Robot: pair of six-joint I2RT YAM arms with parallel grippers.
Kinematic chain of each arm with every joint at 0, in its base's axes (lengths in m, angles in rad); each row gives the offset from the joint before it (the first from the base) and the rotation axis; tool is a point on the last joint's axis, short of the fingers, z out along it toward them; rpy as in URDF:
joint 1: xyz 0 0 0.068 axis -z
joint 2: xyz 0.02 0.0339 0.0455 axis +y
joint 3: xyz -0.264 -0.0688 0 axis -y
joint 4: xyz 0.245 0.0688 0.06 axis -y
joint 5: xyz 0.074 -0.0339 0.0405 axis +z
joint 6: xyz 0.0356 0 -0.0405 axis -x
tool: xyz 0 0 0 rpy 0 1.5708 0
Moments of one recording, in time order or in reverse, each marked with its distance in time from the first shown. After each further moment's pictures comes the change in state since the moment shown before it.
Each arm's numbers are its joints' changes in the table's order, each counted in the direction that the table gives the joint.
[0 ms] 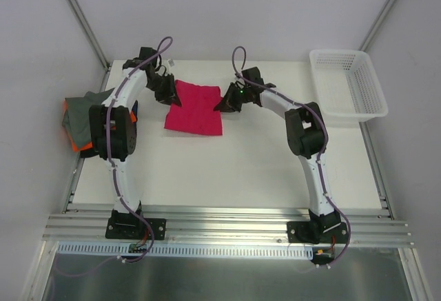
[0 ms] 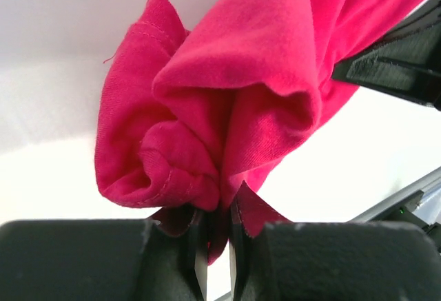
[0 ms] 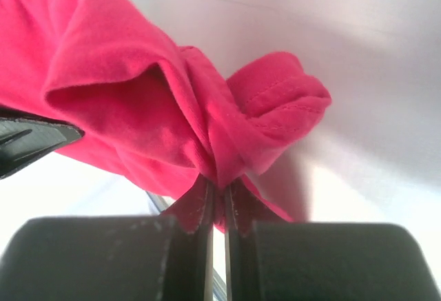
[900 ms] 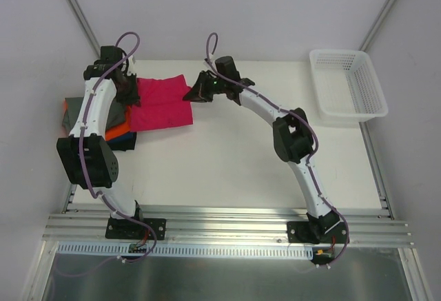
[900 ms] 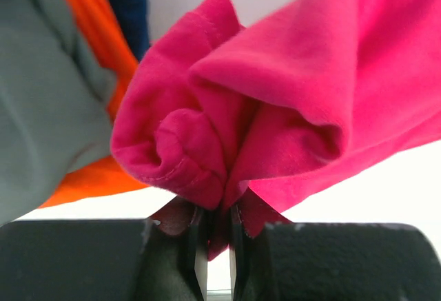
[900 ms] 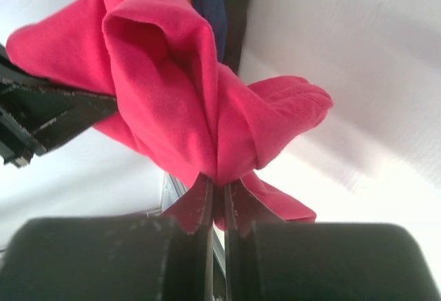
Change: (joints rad) left arm -0.154 -0.406 -0.196 -0.060 0.403 -0.130; right arm -0.170 0.045 0.297 0.090 0.006 -0.058
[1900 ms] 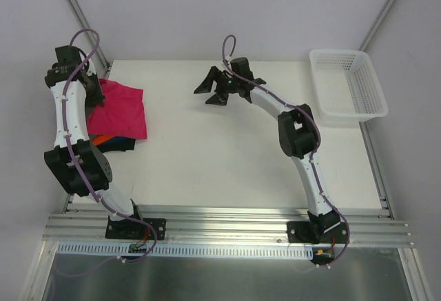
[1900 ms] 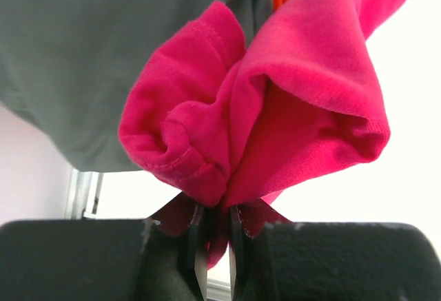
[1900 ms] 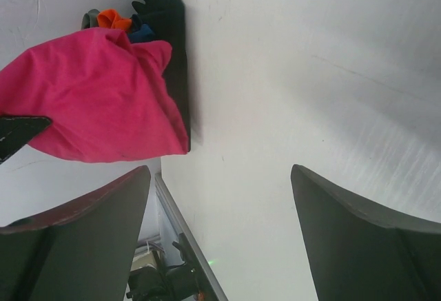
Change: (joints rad) left arm -0.270 -0.042 0.049 -0.041 0.054 -0.081; right arm 0.098 0.033 -0.058 0.010 -0.012 -0.018
